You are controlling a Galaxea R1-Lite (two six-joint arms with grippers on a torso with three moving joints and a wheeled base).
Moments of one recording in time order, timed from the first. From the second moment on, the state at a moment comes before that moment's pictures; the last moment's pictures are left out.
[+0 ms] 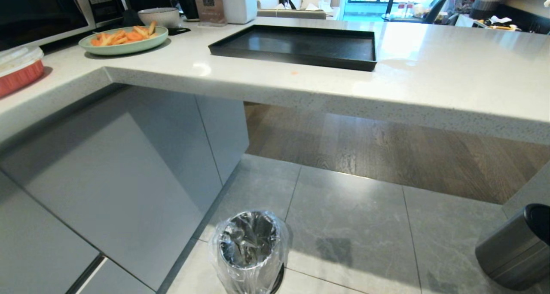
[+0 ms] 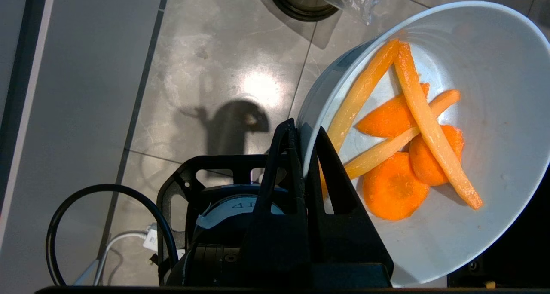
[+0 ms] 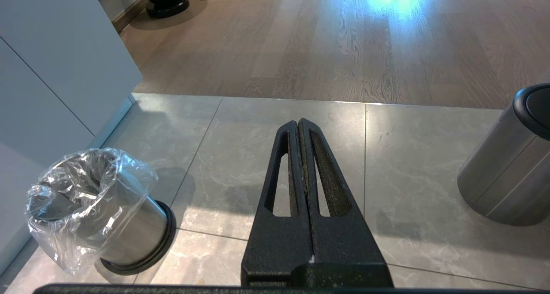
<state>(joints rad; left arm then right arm) -0.11 0.53 -0.39 0.71 -0.06 -0.16 0.00 0.00 0.00 -0.01 -0.07 0.11</state>
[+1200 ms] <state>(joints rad) -0.15 0.53 -0.35 0.70 0.01 -0.16 0.00 0.00 0.00 -0.01 -0.07 0.11</state>
